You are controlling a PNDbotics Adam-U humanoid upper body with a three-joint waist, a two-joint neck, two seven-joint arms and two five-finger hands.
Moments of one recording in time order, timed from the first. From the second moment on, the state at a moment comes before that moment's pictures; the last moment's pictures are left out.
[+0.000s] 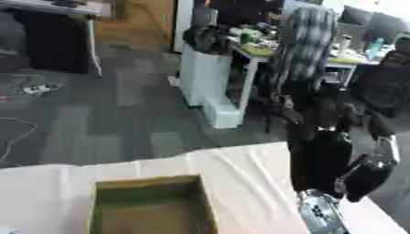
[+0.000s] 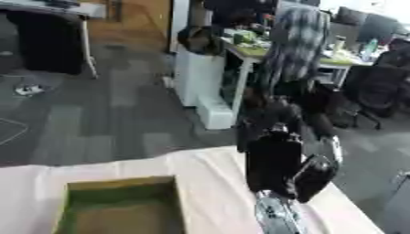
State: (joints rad) left arm -0.44 0.67 -0.08 -1.99 -0.19 -0.35 0.57; right arm -0.30 -0.32 -0.03 -1.99 -1.03 -0.62 0.46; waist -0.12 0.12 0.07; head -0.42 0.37
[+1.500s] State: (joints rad) left arm -0.34 0.77 -0.09 -1.99 -0.29 -0.19 0.16; right arm -0.29 -0.32 -0.04 -1.99 -1.01 -0.63 0.45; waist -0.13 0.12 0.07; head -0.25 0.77
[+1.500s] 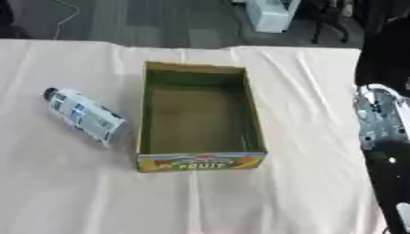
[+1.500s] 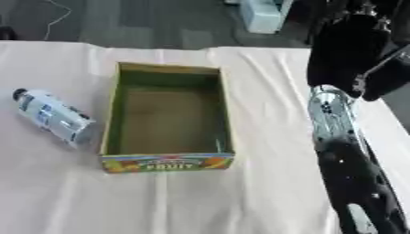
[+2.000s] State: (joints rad) left arm -0.32 0.95 -0.13 -1.99 -0.46 -0.20 -0.02; right arm -0.29 -0.33 -0.04 -1.99 -1.01 -0.62 0.45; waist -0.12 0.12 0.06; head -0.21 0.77
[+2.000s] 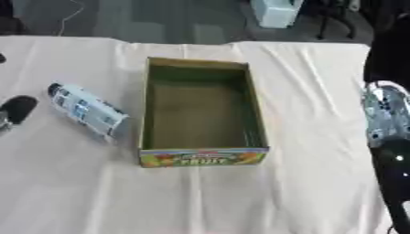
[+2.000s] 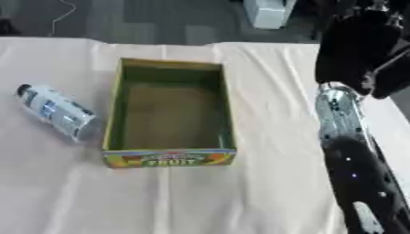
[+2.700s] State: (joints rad) left arm -0.44 1.09 -0.22 -1.95 -0.53 -0.24 -0.29; right arm -0.29 -0.34 -0.03 -1.99 -1.01 -0.61 0.46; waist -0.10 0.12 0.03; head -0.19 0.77
